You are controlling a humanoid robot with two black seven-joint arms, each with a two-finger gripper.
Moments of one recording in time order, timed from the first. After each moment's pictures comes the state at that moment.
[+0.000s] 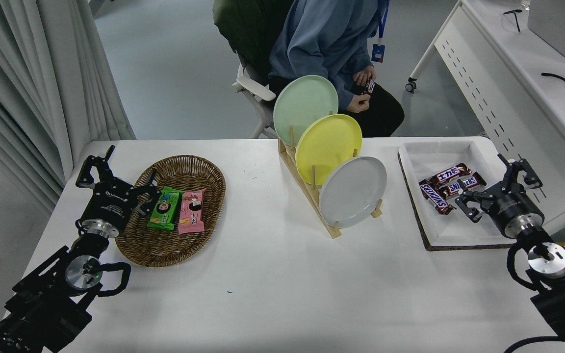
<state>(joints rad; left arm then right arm) -0.50 0.26 -1.08 -0.53 0.16 -0.58 -0.44 0.62 -0.33 1.12 0.40 -0.02 0.30 0.07</state>
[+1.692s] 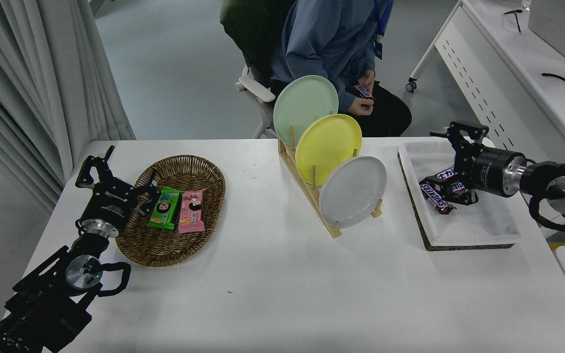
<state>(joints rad) -0.50 0.26 -1.08 -0.53 0.16 -0.58 -0.44 1.21 -0.68 -0.20 0.96 0.33 0.30 0.03</state>
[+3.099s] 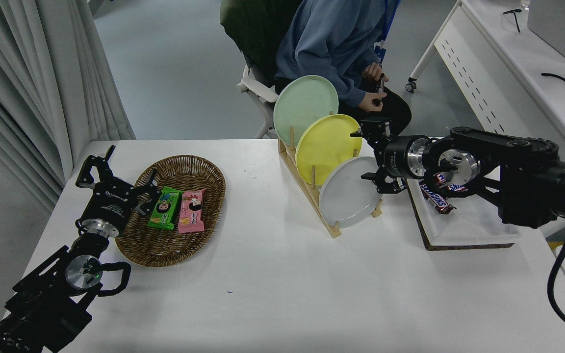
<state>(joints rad) -0.50 0.26 -1.08 -0.53 0.16 -0.58 -0.44 1.33 -0.27 -0.28 0.72 0.30 0.12 -0.13</state>
